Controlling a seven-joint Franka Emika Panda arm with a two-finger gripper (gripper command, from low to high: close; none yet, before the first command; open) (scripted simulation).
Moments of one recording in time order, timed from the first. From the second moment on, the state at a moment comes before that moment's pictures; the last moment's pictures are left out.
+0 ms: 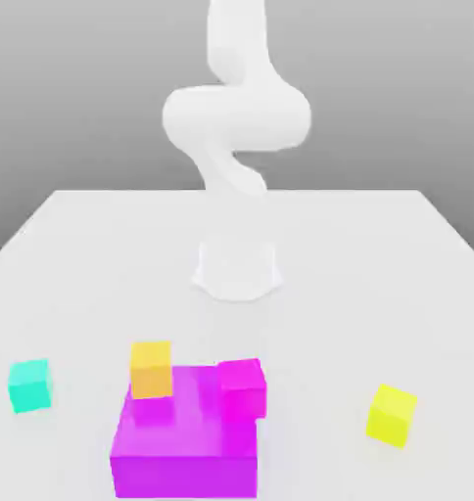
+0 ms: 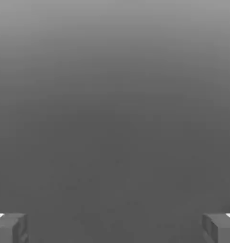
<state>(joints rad) 0.03 -0.71 -0.08 -2.33 -0.02 2.34 0.72</state>
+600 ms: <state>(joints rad) 0.04 -0.07 -0.56 -2.51 0.18 2.63 -0.08</state>
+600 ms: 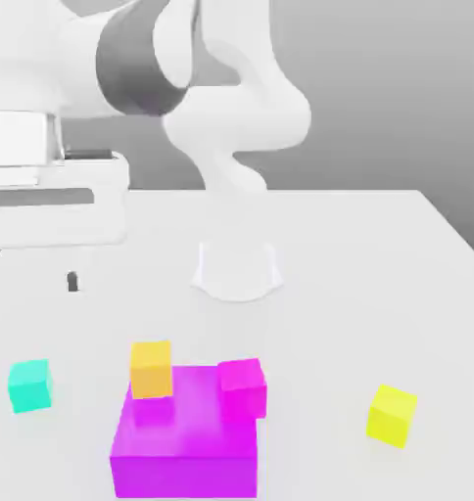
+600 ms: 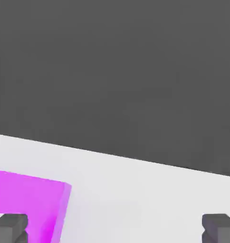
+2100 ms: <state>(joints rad) 0.01 -0.23 -0.32 -2.72 -0.11 2.50 0.05</state>
